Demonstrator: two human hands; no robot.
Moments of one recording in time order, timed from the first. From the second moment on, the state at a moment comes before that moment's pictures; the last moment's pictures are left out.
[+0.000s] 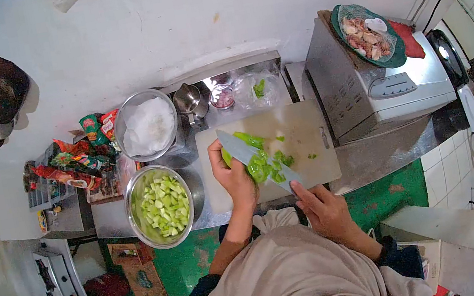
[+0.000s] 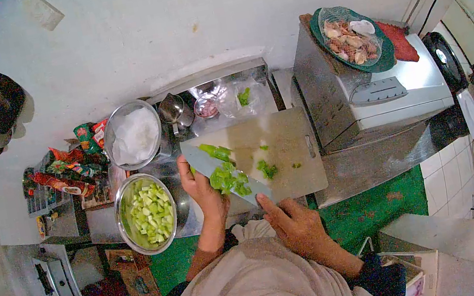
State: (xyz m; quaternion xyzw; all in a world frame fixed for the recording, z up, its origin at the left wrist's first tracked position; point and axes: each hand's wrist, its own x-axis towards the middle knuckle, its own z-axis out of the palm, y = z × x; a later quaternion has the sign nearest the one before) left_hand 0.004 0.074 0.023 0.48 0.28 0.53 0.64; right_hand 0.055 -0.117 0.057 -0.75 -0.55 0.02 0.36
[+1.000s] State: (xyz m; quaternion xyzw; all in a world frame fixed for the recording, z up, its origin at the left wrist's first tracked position) left_hand 0.007 0.070 0.024 0.56 0.32 0.50 0.58; right_hand 0.051 -0.110 0.046 -0.78 -0.49 0.09 0.39
